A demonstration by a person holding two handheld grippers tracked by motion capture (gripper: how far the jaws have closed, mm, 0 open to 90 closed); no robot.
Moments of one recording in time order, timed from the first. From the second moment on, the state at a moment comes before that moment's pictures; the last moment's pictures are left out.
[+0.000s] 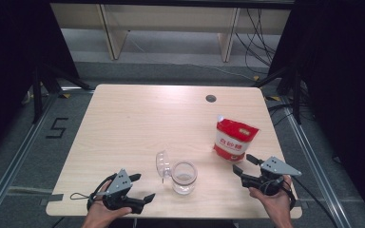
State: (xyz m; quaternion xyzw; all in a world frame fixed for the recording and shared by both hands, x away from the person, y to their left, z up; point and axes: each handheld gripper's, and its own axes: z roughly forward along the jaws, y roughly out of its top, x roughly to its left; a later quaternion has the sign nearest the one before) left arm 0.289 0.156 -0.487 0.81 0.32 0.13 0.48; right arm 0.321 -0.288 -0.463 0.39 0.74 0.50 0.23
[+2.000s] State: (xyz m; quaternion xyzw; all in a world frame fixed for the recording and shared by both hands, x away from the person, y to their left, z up) left arm 0.288 0.152 -0.490 0.81 0.31 0.12 0.48; right arm 0.372 -0.301 -0.479 0.38 0.73 0.51 0.25
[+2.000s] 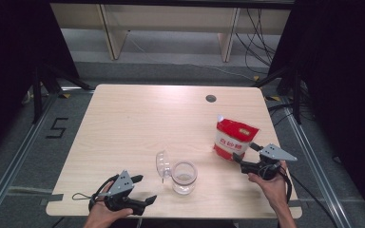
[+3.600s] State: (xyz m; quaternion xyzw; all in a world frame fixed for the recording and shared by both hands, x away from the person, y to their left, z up) left arm 0.288 0.150 -0.492 0.82 0.30 0.12 0.48; right arm 0.366 -0.278 -0.475 0.42 0.70 0.51 0.28
